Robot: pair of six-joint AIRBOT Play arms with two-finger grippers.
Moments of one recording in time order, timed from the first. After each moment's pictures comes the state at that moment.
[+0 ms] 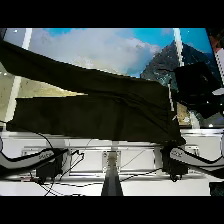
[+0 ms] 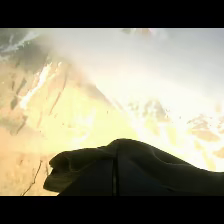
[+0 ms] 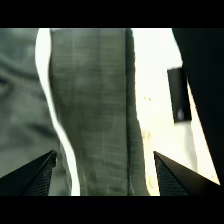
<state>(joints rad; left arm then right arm) 0.35 -1.39 1.71 1.46 -1.08 -1.37 -0.55 -1.31 0.80 -1.05 1.00 1.10</state>
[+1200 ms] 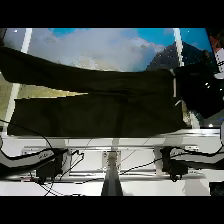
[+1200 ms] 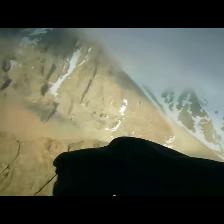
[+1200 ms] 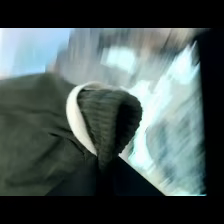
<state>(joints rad) 0.40 -1.39 1.71 1.53 -1.13 -1.40 -0.46 -1.40 1.06 -0.77 0.83 0.78</state>
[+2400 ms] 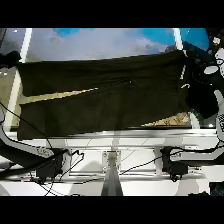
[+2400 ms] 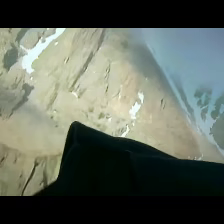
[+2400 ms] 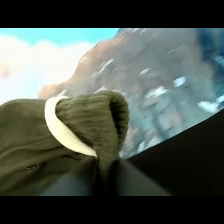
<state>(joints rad) 0.44 -1.77 1.71 1.34 -0.93 -1.41 -0.32 -1.50 1.10 -0.81 0.17 0.82</state>
